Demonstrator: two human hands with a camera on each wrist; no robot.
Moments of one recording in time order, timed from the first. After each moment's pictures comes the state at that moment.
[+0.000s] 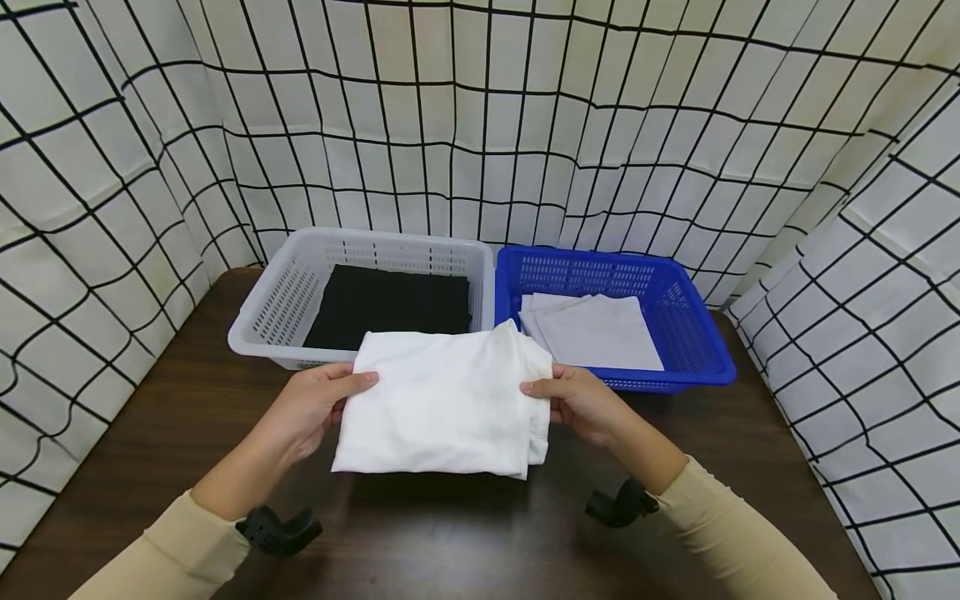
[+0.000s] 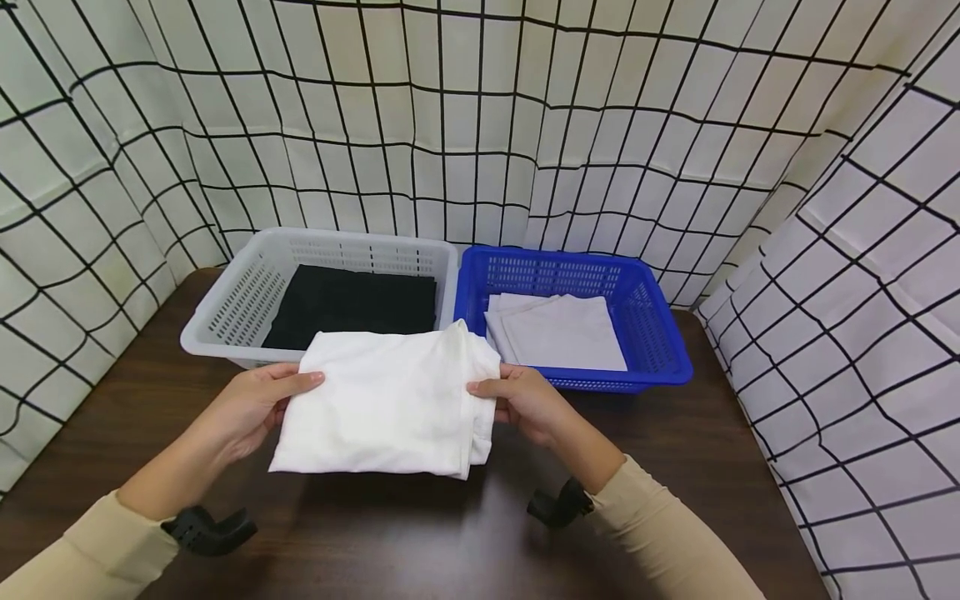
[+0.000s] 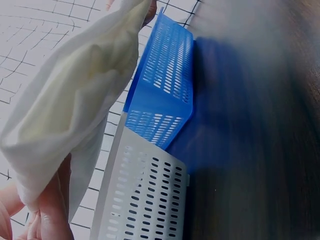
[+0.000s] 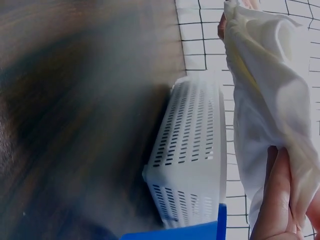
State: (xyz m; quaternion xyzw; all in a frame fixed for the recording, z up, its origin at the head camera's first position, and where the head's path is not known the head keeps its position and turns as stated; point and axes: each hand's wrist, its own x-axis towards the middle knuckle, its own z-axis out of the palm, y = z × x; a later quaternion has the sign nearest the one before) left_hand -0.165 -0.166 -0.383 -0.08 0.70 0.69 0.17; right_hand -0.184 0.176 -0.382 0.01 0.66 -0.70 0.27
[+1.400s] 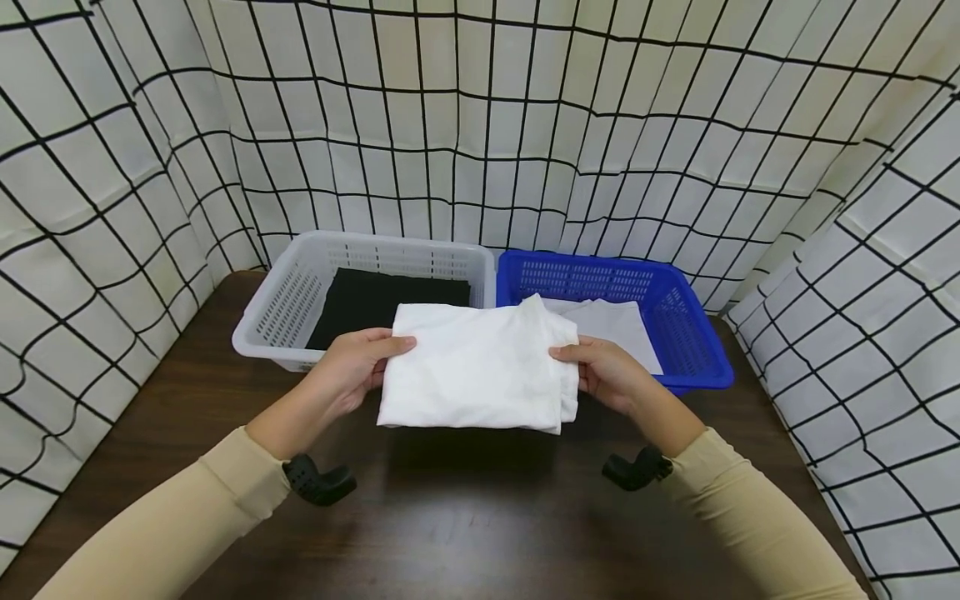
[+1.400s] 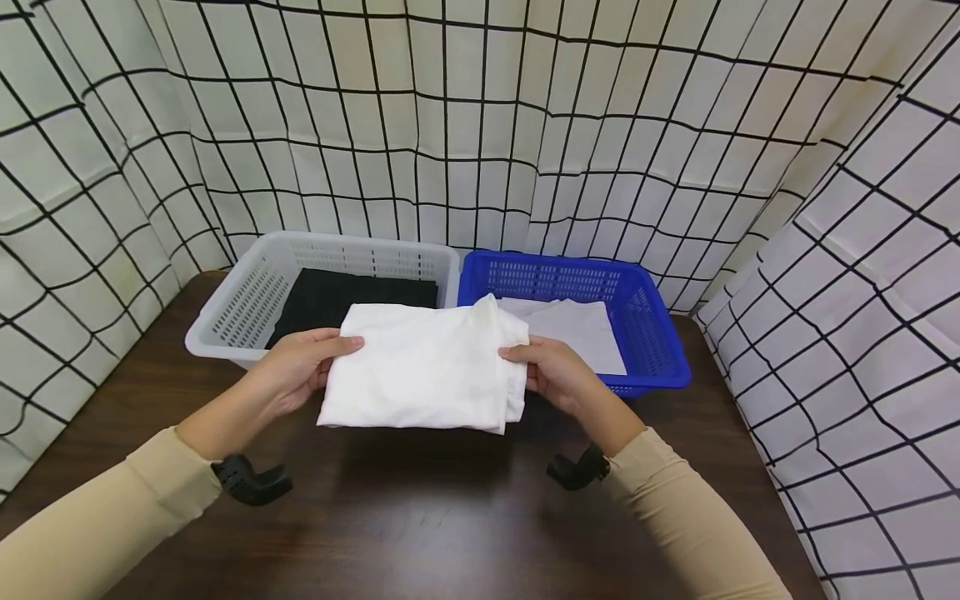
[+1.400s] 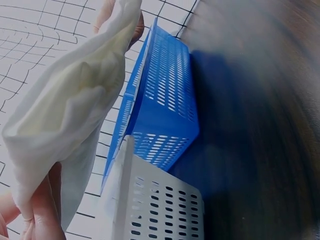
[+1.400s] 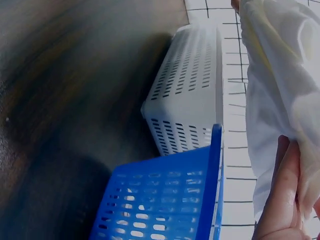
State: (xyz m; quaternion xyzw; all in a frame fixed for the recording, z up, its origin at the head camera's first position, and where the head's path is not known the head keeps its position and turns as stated) left_hand -0.202 -0.130 -0.356 -0.08 0.68 0.71 0.18; right_hand -0.218 0.204 -0.361 0.02 0.69 -0.68 0.25
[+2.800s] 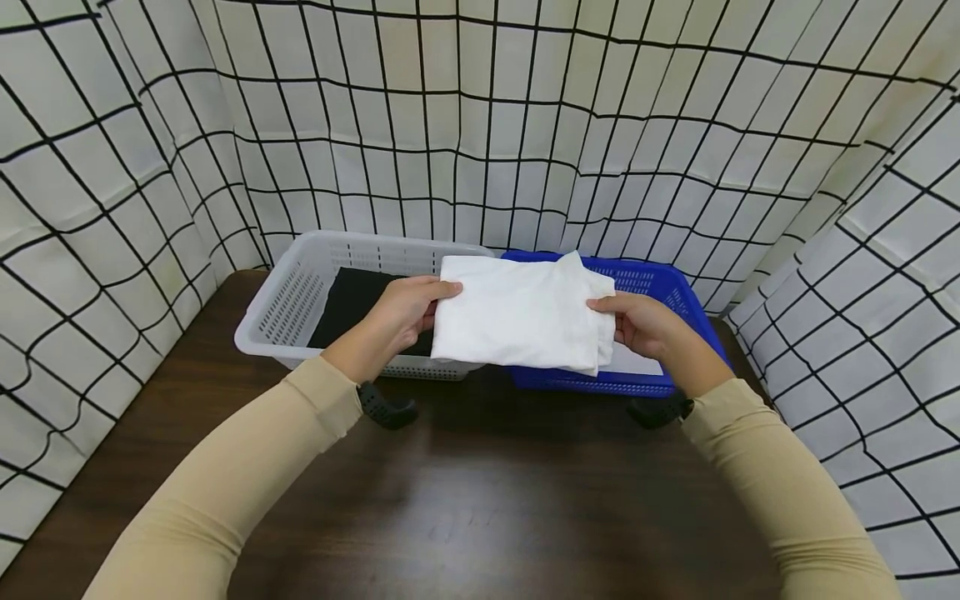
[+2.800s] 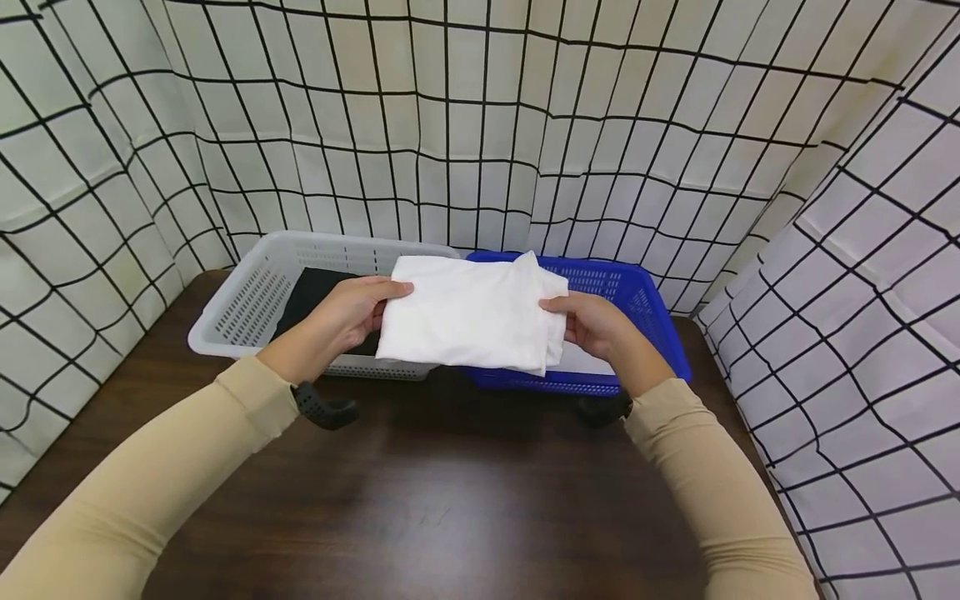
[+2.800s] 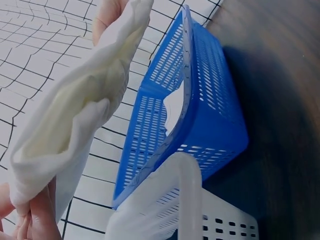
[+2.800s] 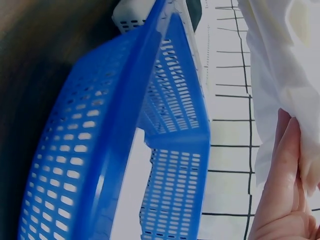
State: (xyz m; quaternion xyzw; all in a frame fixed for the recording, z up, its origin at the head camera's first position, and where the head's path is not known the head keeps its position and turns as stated) left_hand -0.263 -0.076 -0.328 -0.12 0.67 0.72 0.15; right_hand -0.264 0.247 -0.321 0.05 0.70 -0.68 0.23
